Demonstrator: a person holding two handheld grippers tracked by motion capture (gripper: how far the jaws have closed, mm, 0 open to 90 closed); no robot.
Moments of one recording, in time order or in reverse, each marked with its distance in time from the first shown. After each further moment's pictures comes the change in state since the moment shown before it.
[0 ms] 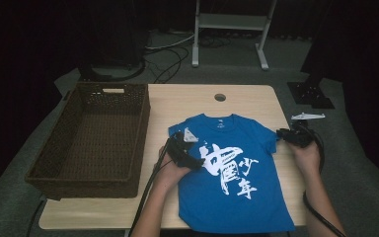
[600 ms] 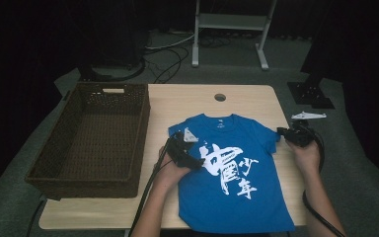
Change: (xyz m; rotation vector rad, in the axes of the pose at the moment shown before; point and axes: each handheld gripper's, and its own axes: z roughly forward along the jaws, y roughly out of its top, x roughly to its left) left arm 0.000 0.000 0.000 0.000 0.001 -0.002; right arm 0.007 0.004 -0.008 -0.039 0.021 -0.020
